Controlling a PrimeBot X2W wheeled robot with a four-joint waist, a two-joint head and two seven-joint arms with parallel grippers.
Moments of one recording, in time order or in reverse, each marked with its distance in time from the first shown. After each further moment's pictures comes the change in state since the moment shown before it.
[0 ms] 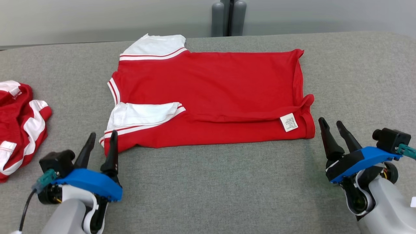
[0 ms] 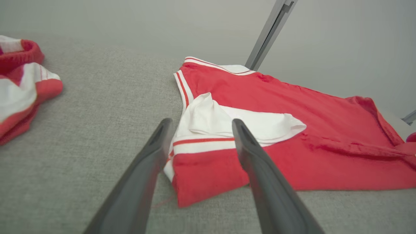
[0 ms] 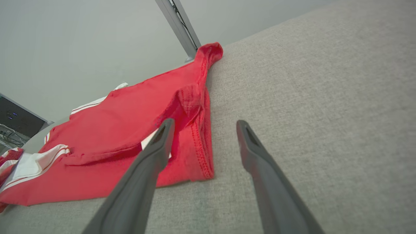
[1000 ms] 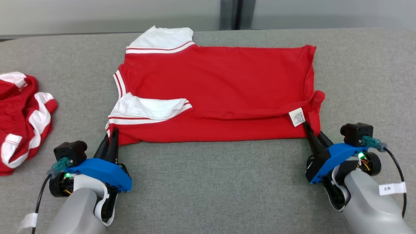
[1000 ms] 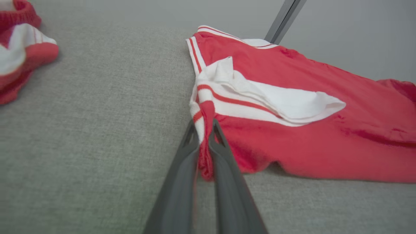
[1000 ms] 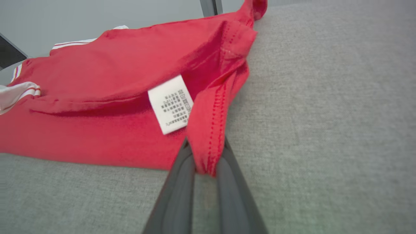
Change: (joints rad) left arm -0.111 -0.072 -0.025 0.219 0.031 0.003 -0.001; right arm -0.155 0.037 0.149 0.277 -0.180 0.000 -0.072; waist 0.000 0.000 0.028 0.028
